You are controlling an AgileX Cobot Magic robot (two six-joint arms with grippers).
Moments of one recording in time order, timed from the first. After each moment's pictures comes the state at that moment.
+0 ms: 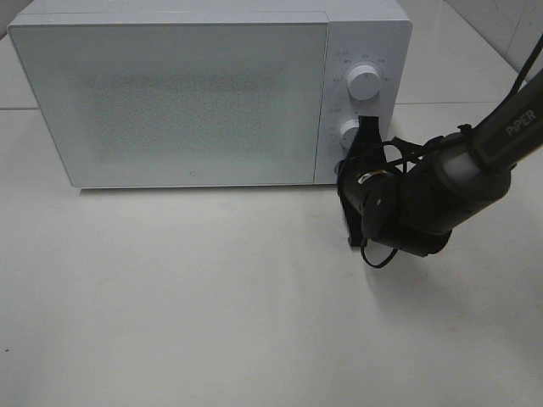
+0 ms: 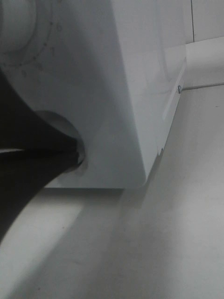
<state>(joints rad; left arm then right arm) -0.01 0.00 -0.50 -0.01 1.05 0.03 0.55 2.14 -0.89 0.75 -0.86 1.28</state>
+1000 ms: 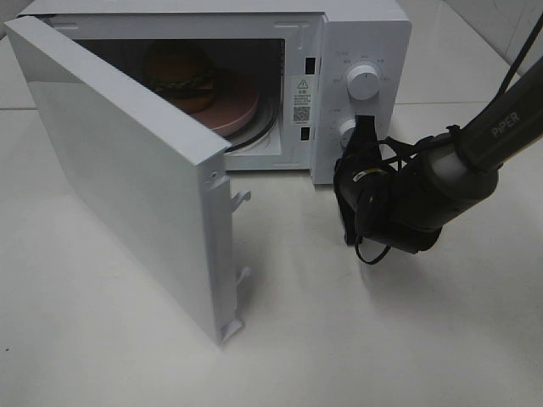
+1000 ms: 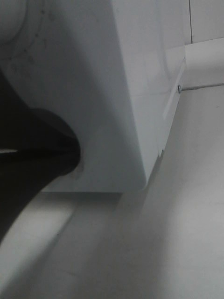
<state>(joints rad) -0.01 0.00 -0.50 -0.01 1.05 0.03 0.54 2.18 -0.94 0.76 -0.86 1.28</state>
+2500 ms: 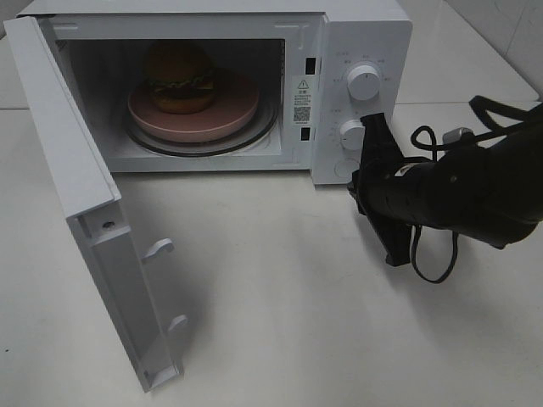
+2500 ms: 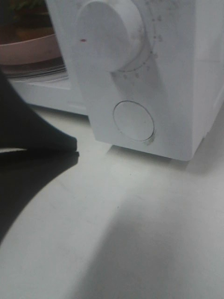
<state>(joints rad) -0.01 0.00 -0.50 -0.01 1.05 0.03 0.55 1.82 -0.70 0.72 -0.51 1.02</state>
